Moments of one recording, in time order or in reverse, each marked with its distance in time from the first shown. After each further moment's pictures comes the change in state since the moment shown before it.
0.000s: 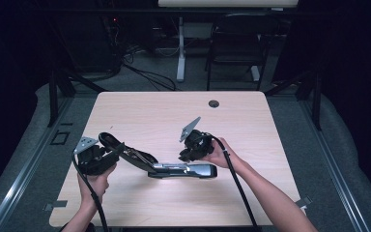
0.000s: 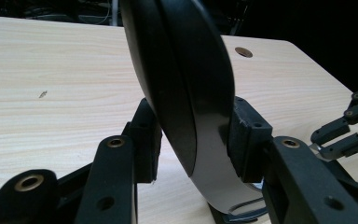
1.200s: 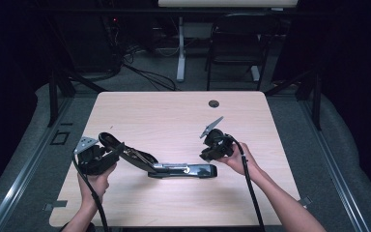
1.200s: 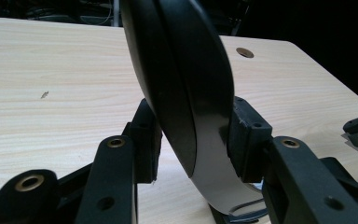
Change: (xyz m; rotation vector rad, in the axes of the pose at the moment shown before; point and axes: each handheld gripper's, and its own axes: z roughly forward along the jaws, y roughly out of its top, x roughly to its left) left arm -0.001 0.000 0.000 -0.004 0.006 -0.002; right arm -0.003 -0.044 -0.037 0.061 -0.153 0.264
